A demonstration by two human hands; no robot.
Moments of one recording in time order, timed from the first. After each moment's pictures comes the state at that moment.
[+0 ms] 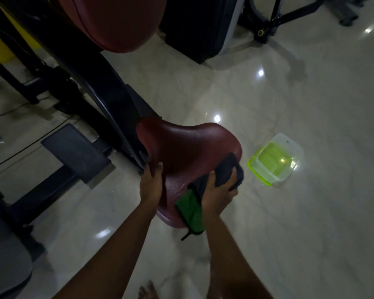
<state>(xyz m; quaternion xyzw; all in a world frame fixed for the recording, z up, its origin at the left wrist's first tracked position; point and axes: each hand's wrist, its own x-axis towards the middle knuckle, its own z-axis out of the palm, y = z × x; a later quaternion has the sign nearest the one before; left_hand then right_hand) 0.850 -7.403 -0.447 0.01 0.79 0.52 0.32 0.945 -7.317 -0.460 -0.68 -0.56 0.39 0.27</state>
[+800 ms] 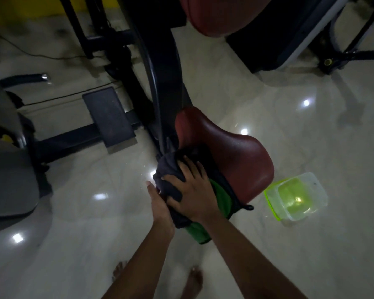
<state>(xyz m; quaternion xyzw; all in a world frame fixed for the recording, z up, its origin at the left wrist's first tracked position) 0.902 -7.424 -0.449 -0.40 0.49 0.73 0.27 0.911 -7.336 -0.458 0.04 -0.99 0.08 0.06</state>
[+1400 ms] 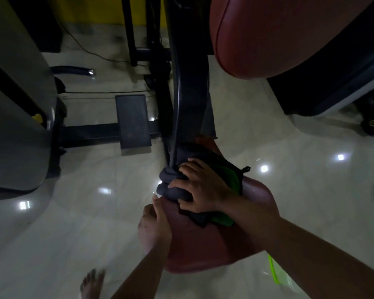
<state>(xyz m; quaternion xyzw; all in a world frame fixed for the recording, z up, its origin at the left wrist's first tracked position) 0.895 -7.385 -0.460 -0.41 0.77 0.47 0.12 0.802 -7.253 -0.438 0.40 -0.91 0.07 0.01</state>
